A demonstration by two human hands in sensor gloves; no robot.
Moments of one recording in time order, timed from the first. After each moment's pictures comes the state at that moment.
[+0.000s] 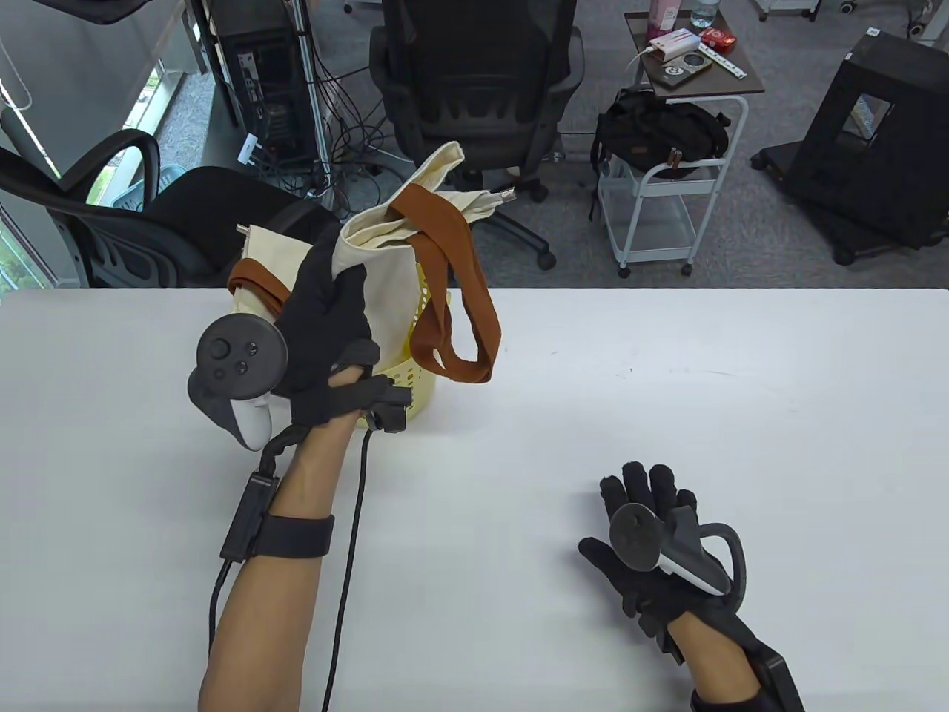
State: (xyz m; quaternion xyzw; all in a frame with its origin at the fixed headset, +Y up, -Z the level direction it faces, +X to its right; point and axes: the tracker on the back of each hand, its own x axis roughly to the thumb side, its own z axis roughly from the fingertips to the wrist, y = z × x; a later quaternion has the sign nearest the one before) left_hand -0.207 -0.509 -0.343 0.27 -0.03 0.52 0.81; right_hand 0.180 -0.739 -0.261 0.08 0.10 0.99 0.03
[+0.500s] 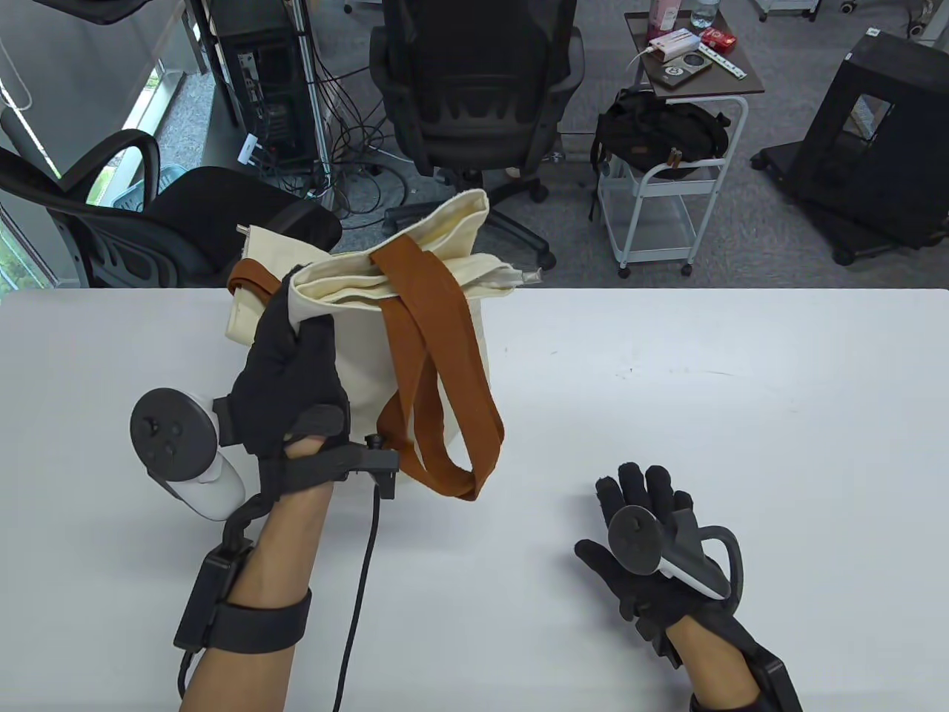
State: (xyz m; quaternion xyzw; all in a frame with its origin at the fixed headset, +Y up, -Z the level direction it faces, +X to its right) left_hand -0.214 -0.508 -0.280 0.24 -0.08 0.66 0.70; right_hand 0.177 -0.735 -0.258 0.08 0.09 0.99 0.05
